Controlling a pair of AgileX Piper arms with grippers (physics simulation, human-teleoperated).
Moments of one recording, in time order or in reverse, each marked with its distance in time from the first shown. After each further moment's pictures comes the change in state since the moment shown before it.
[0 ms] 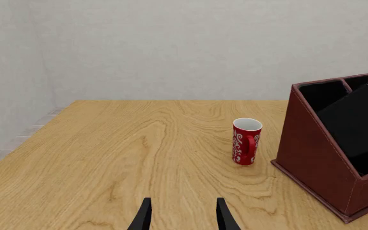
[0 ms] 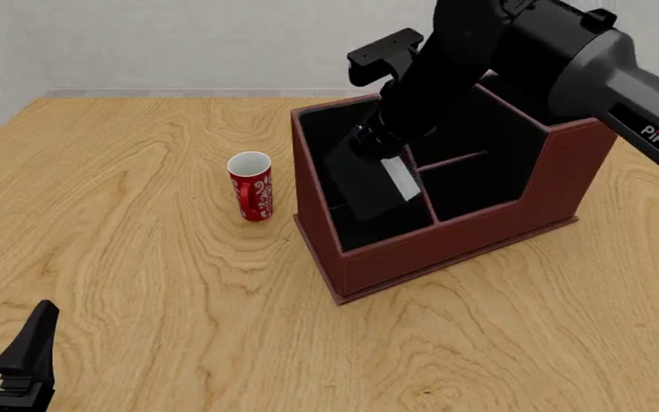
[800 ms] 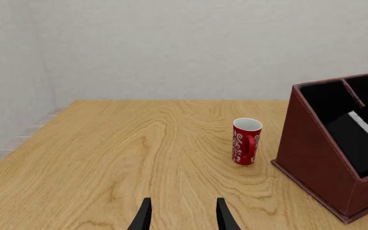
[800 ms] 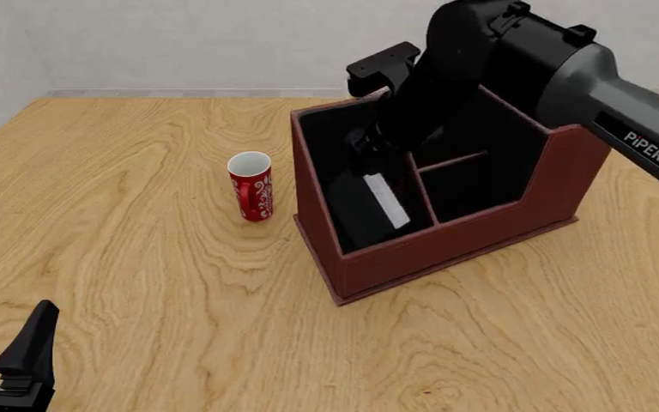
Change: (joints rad) left arm 0.000 0.000 0.000 0.000 0.000; right arm -0.008 0.016 0.045 -0.058 0.013
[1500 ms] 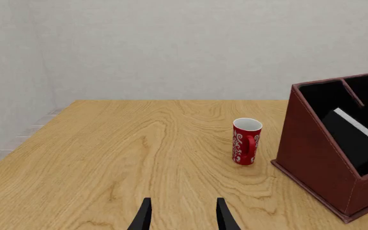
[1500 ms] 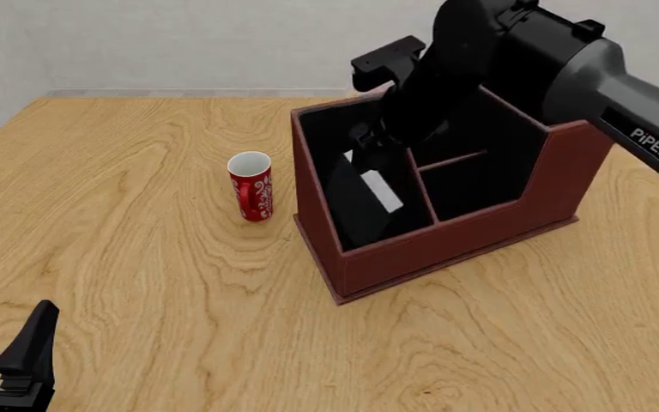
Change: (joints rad) left arm 0.000 0.000 0.000 0.000 0.000; right arm -0.012 -0.004 -0.013 0.007 -0.010
